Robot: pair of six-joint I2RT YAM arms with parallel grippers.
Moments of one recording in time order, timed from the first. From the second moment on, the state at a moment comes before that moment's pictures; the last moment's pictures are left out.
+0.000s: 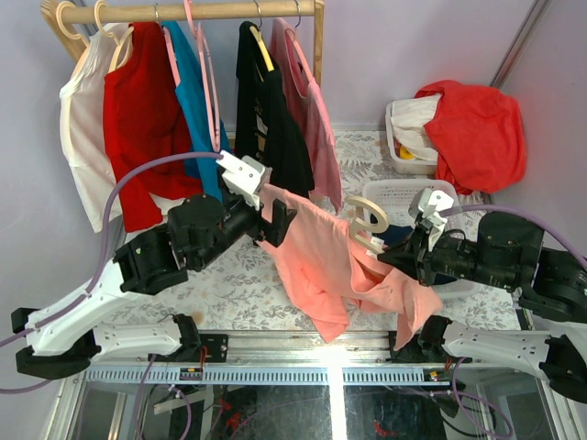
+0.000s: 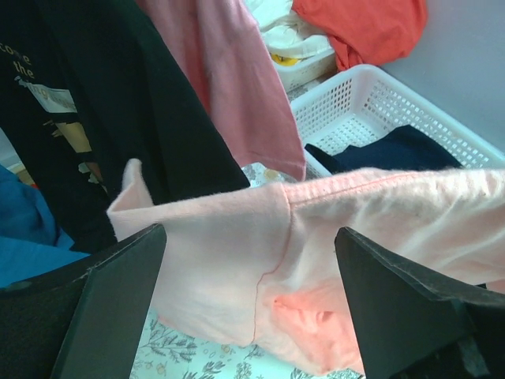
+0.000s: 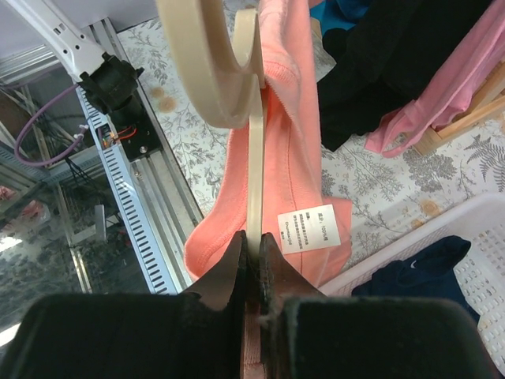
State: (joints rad) left arm -1.11 1.00 1.37 -0.58 -0.45 -0.10; right arm 1.05 0.81 1.51 -1.06 -0.07 0.03
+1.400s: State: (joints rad) left arm -0.97 0.74 1.03 -0.44 -0.51 -0.28; right arm 1.05 0.86 1.57 -1.11 -0.06 0.03
